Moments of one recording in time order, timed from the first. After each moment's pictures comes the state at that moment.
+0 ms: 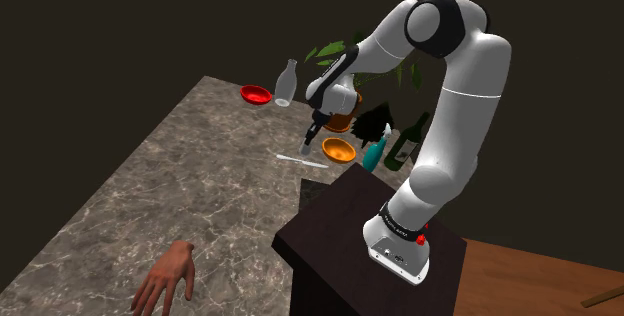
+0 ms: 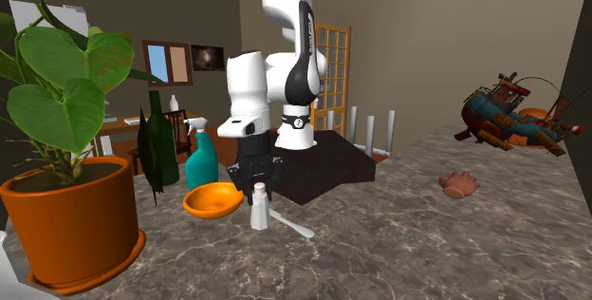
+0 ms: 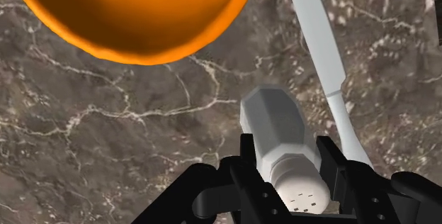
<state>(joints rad) -0.12 0.34 -0.20 -2.45 0.44 2.80 -0.97</state>
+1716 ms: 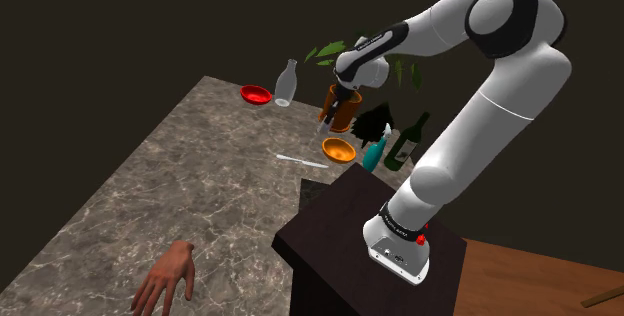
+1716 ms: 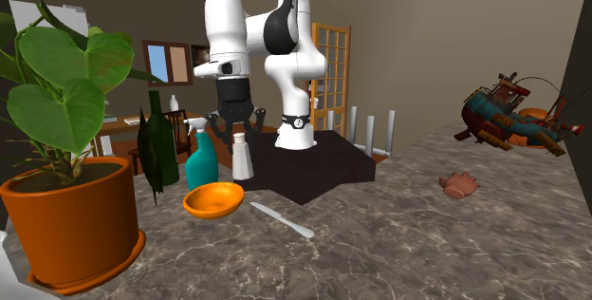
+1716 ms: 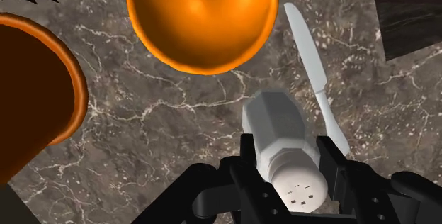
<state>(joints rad) -0.11 -0.01 -0.38 -2.50 0.14 2.52 -0.84</state>
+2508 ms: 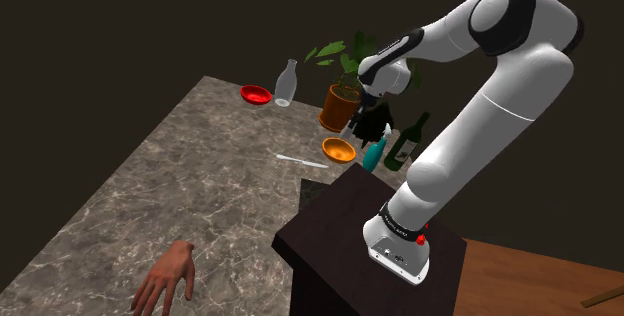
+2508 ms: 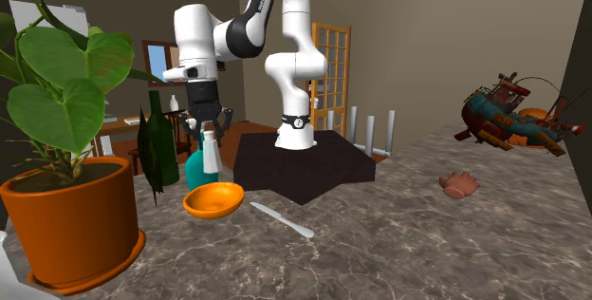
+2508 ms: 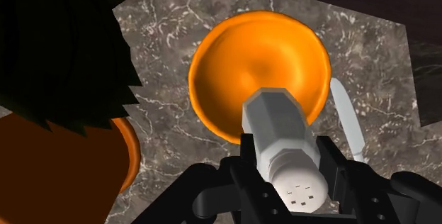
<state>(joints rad) -0.22 -0.02 -0.50 -2.53 0.14 2.52 -1.08</state>
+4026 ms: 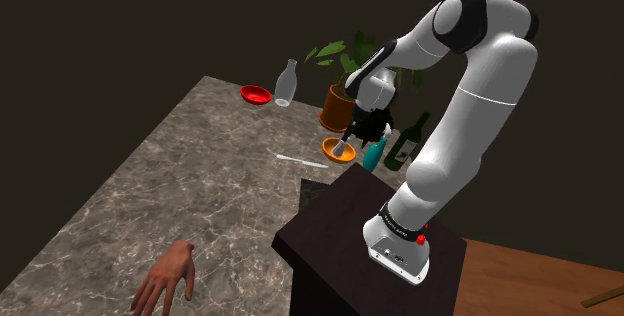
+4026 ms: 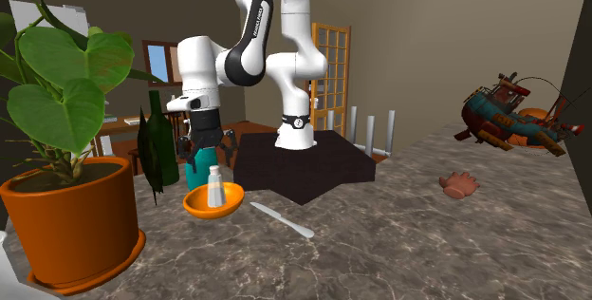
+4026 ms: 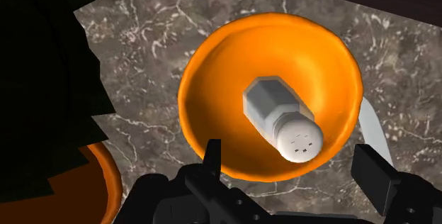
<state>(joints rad) -0.24 0.19 -0.44 -2.53 0.40 2.68 -1.28</state>
